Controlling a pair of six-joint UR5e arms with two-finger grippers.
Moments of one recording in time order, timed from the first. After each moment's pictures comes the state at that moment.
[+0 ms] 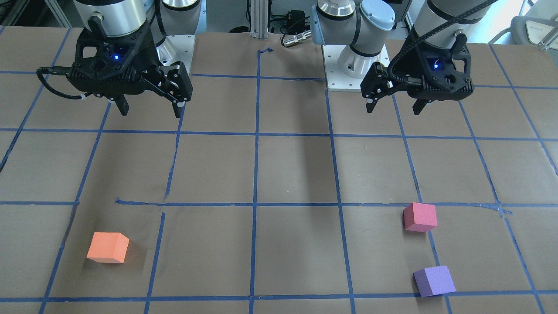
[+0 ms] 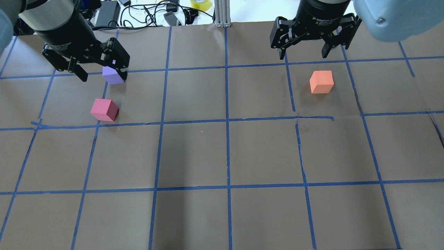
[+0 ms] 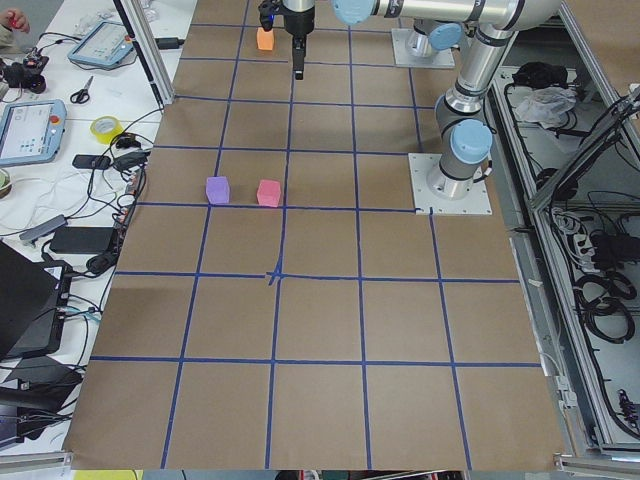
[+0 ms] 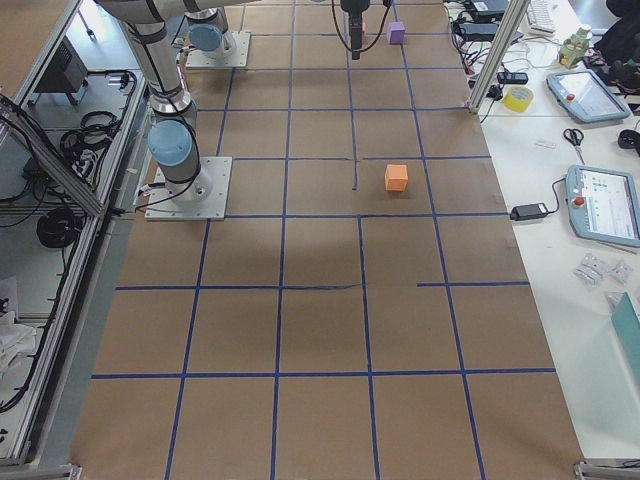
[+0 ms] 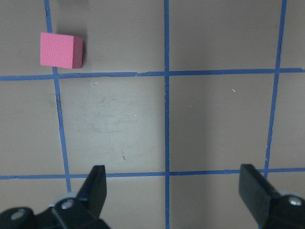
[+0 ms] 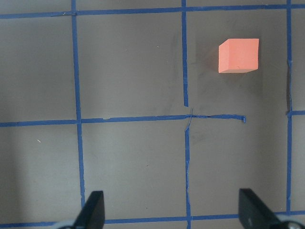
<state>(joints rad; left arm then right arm) -1.53 -1.57 -1.51 -1.62 1.56 0.05 1.70 -1.50 1.42 -1.59 -1.60 0.15</state>
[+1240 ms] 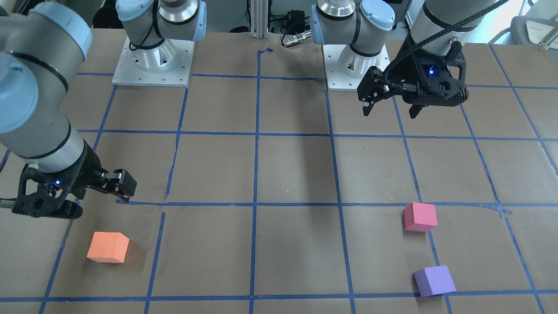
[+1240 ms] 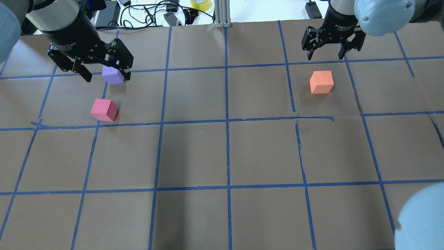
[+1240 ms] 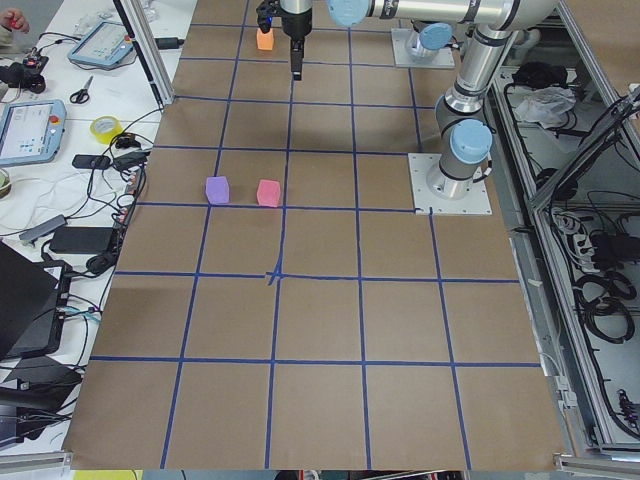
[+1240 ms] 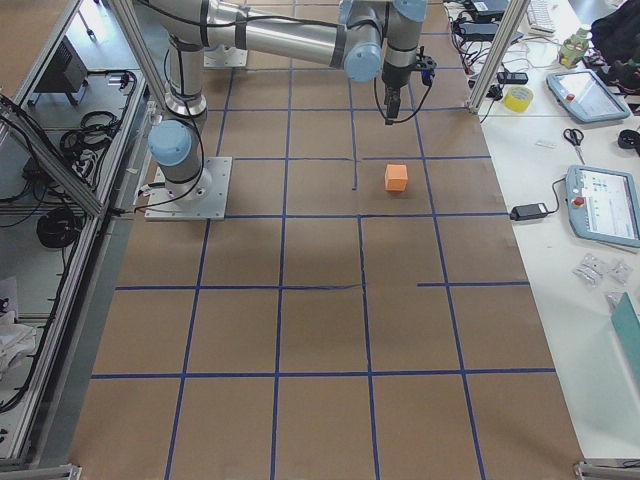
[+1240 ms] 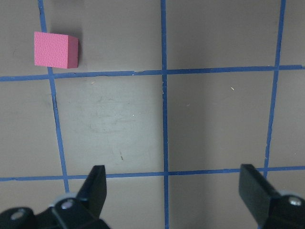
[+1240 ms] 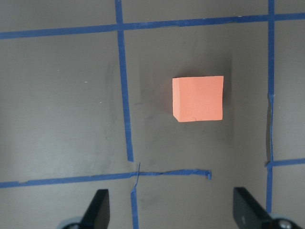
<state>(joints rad) -1.53 -1.59 -1.50 -1.62 1.56 0.06 1.49 -1.22 1.43 -1.78 -1.60 -0.03</state>
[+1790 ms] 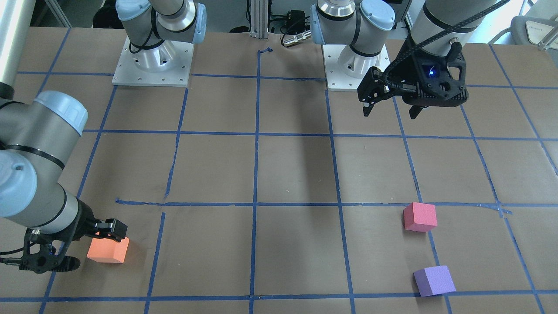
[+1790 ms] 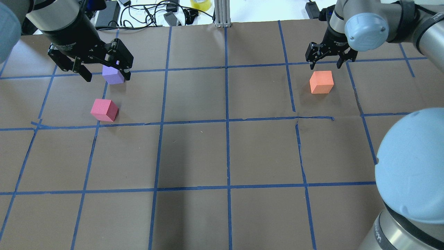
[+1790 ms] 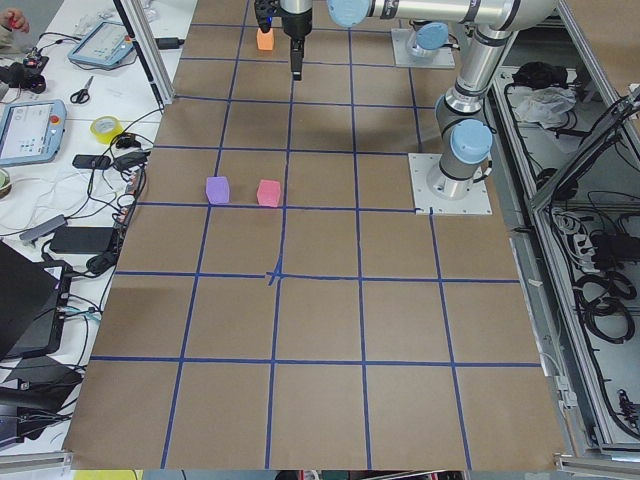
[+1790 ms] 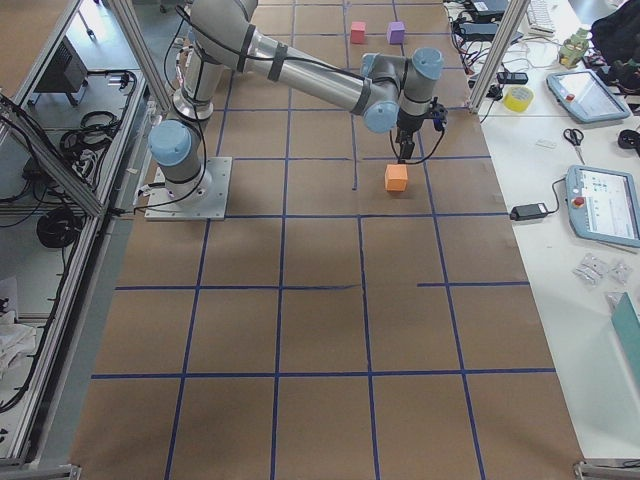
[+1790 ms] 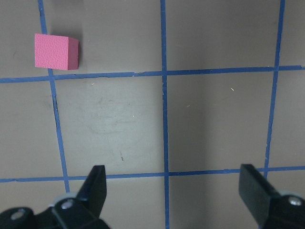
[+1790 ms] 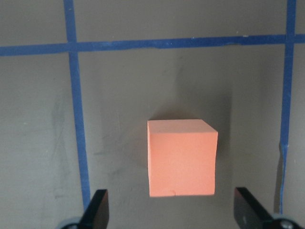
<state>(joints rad) -1.53 -1.59 -1.50 -1.62 1.55 0.06 1.44 -1.04 1.43 -1.95 -1.60 -0.10</state>
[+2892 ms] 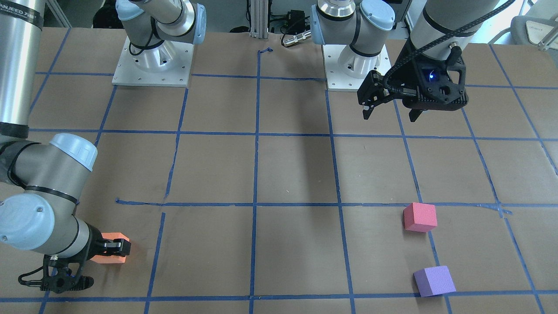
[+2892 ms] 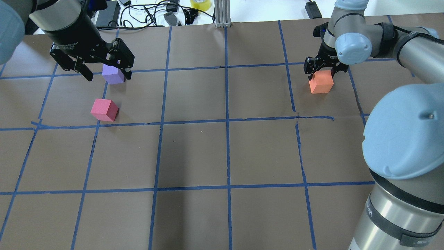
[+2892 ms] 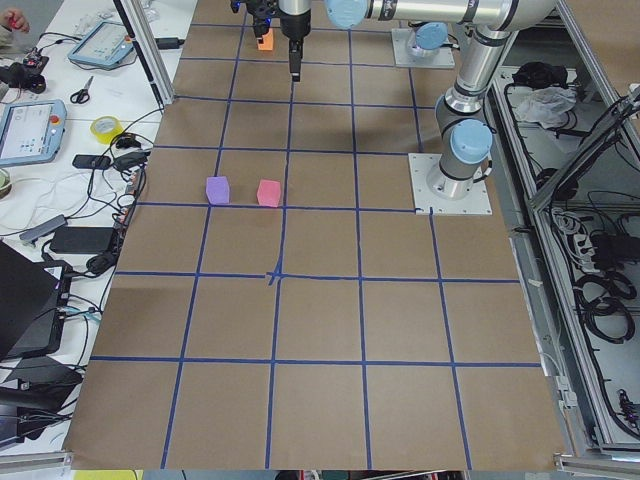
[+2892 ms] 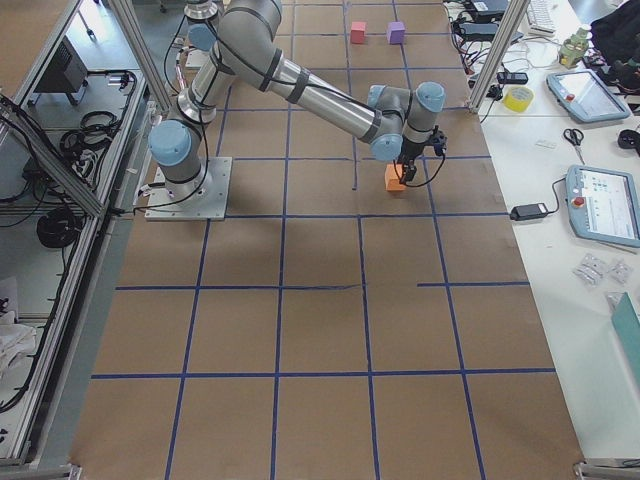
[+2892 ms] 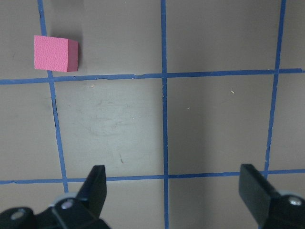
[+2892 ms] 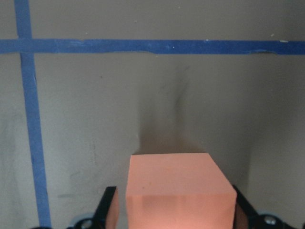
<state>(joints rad) -1.53 -1.60 -1.50 -1.61 1.55 0.05 1.43 -0.93 1.43 -2.03 -1.61 -0.16</state>
